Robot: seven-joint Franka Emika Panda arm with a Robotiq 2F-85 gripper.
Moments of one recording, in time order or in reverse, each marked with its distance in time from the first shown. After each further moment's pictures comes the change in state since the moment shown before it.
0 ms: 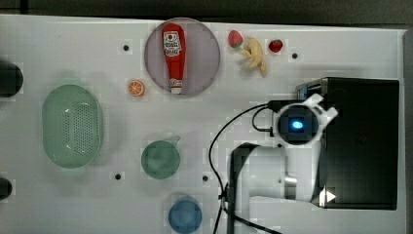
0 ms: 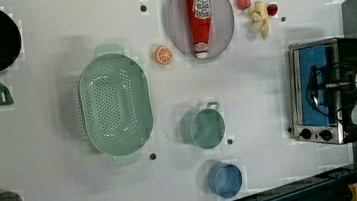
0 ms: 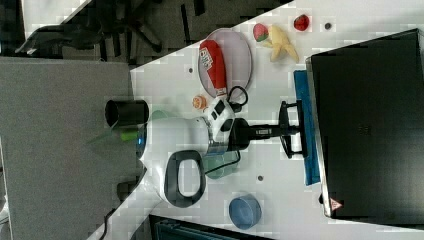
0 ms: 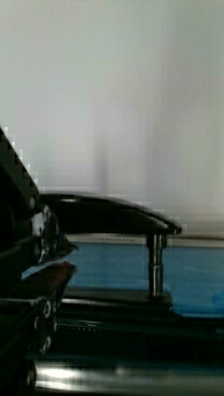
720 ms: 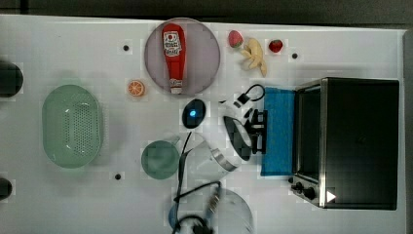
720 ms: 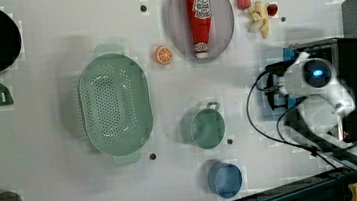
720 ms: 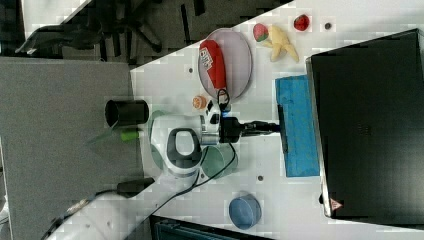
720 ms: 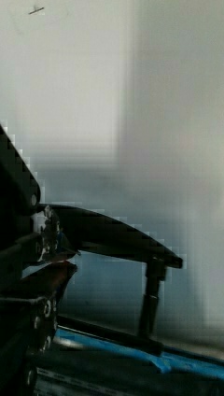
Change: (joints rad) arm 0.186 0.290 0.089 0.035 -0.355 -0.013 0.515
